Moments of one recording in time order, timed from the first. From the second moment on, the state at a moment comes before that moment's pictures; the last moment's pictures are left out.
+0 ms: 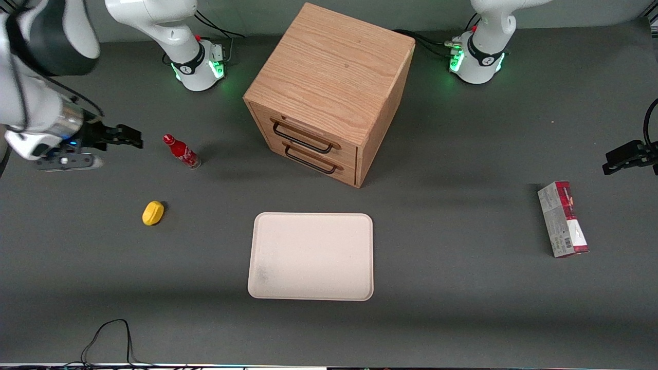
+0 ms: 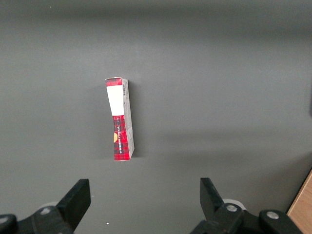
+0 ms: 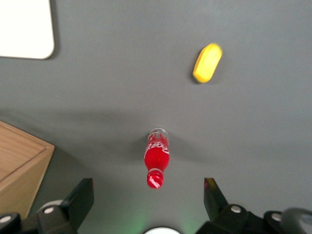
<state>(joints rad) 0.09 -0.17 -0.05 -2.14 0.00 1.82 0.01</state>
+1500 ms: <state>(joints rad) 0.10 -0.28 -0.05 -2.71 -0.01 2.34 0.01</state>
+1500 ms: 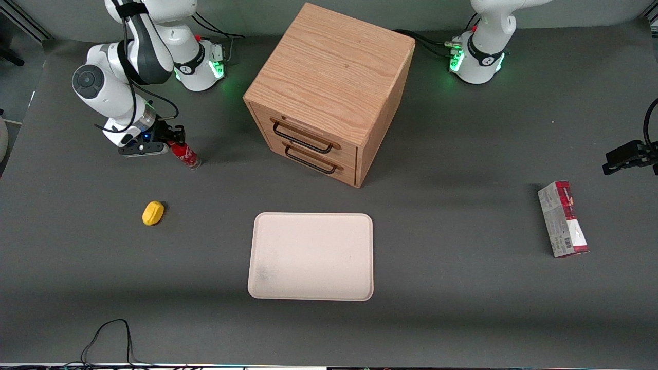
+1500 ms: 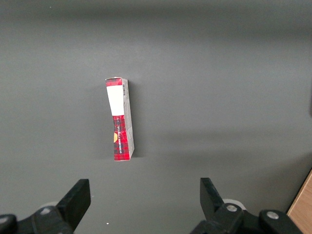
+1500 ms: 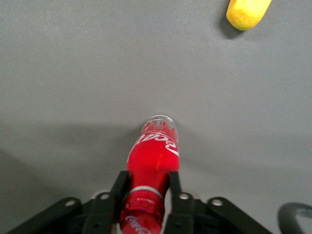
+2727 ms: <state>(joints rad) 0.03 0.25 0.14 -1.52 -0.01 1.68 0.16</state>
